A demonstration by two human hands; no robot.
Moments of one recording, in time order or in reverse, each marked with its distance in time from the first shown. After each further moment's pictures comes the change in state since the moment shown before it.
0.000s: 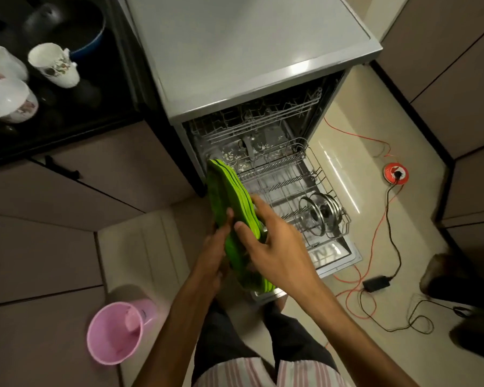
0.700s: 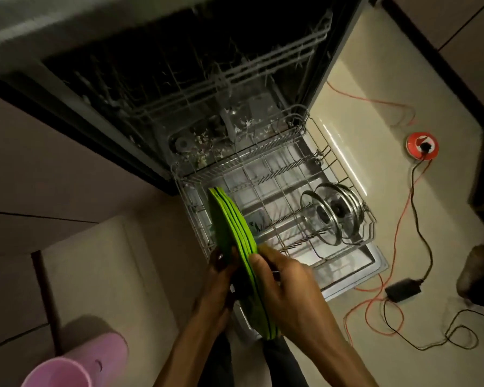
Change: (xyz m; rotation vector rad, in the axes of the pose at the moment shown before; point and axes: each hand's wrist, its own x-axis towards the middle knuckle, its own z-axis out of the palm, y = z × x) left_hand 0.229 -0.151 -0.008 0.130 0.112 -0.070; right_hand 0.103 0.229 0.080 0.104 -0.068 0.177
